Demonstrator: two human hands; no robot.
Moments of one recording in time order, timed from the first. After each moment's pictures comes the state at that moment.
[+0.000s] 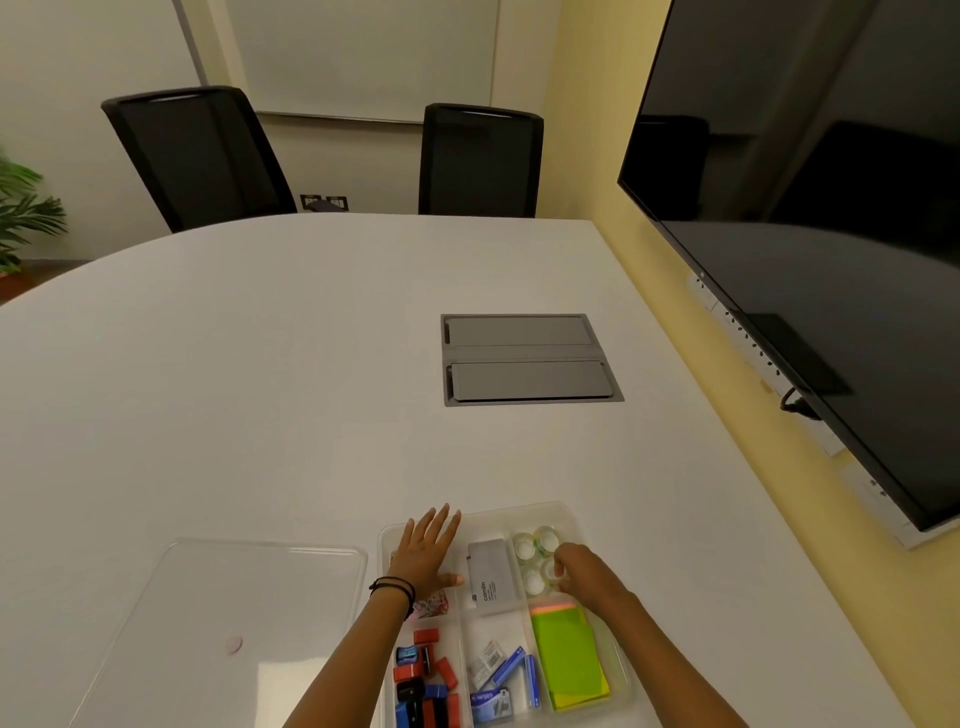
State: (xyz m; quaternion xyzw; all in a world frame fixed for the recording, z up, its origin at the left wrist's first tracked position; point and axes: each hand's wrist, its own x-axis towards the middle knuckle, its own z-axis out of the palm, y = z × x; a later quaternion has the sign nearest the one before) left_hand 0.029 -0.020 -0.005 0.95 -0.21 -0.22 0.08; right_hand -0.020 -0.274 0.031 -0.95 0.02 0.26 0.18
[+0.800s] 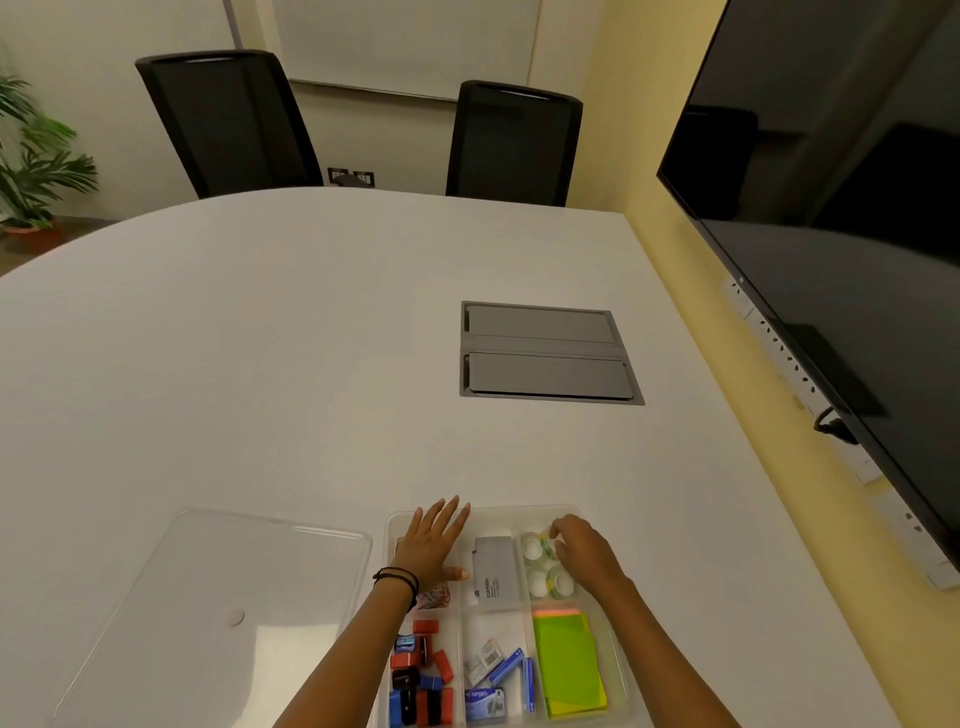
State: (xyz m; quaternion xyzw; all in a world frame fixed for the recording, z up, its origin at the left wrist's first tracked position) left_hand 0.031 -0.021 -0.011 0.95 -0.22 -0.21 0.08; right_hand 0.011 -0.264 0.032 -0.97 0.03 0.17 0.19
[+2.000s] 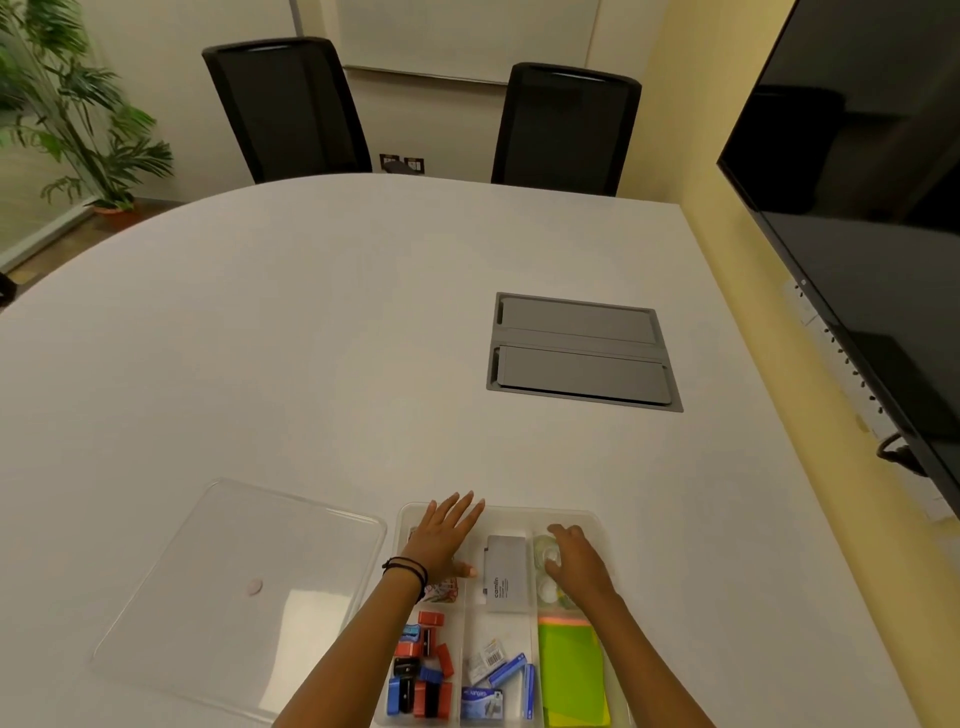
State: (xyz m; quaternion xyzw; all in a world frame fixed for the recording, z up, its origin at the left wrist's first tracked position) left_hand 0.030 -0.026 0.001 0.95 -0.19 -0.24 0.10; right_hand 0.016 -0.253 0.005 -0.95 -0.01 0.22 0.23
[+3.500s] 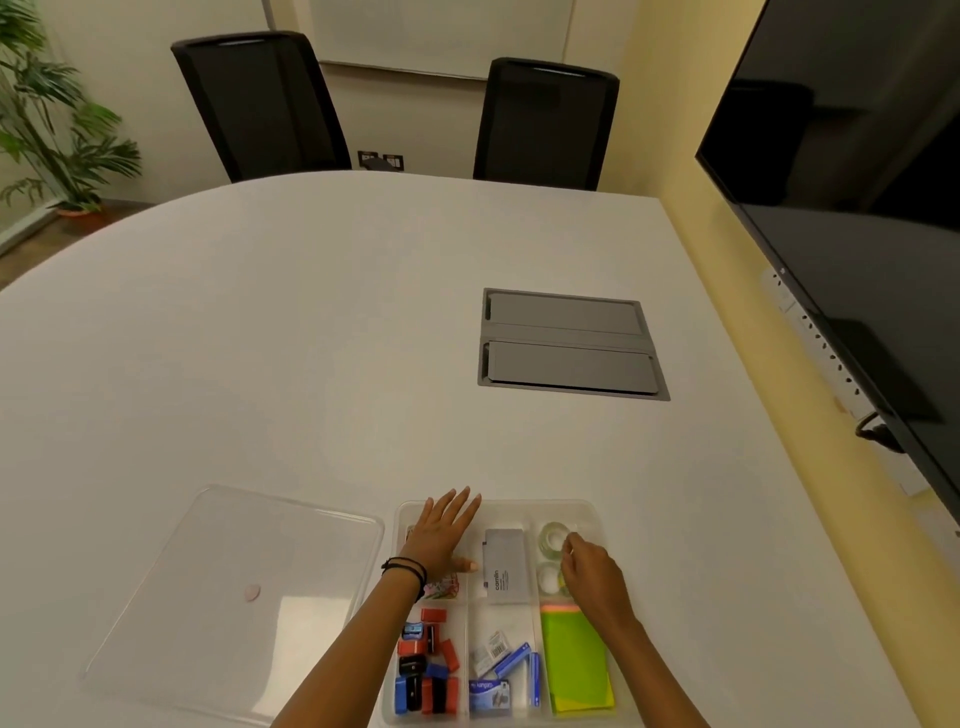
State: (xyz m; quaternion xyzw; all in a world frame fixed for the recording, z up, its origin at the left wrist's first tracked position) left_hand 0.026 -0.023 0.002 0.95 -0.19 -0.23 0.12; right_hand -0.017 -0.260 0.007 -0.97 0.04 0.10 0.21
